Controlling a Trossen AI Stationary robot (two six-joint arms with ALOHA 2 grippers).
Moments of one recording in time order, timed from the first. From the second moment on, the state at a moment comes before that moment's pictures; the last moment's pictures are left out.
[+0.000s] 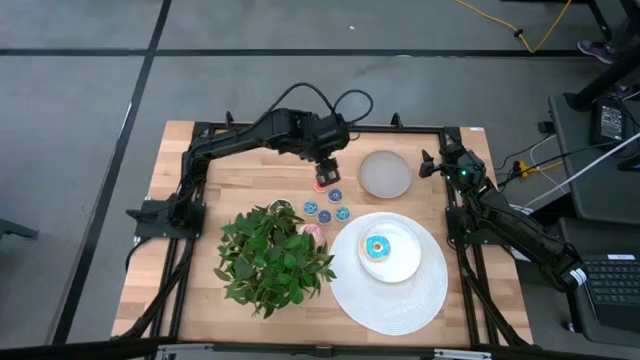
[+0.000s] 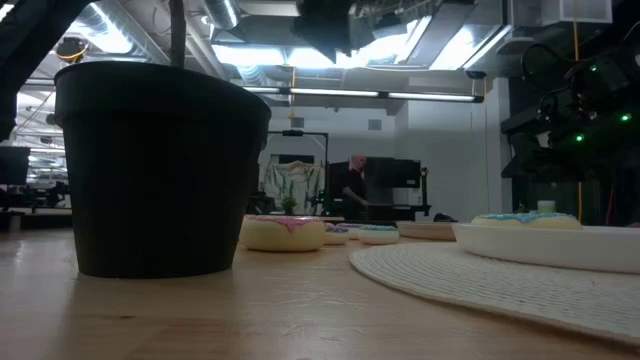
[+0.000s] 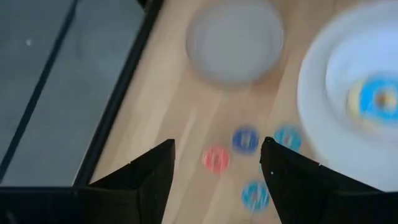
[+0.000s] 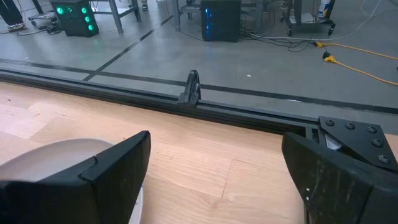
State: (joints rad) left arm 0.18 2.03 2.35 -1.37 -0.27 -0.10; right arm -0.96 0.38 0.01 0.06 0.25 0.15
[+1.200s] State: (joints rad) left arm 0.17 1.26 1.07 -0.97 -0.23 -0.58; right arm -0.96 0.38 0.01 0.06 0.25 0.15
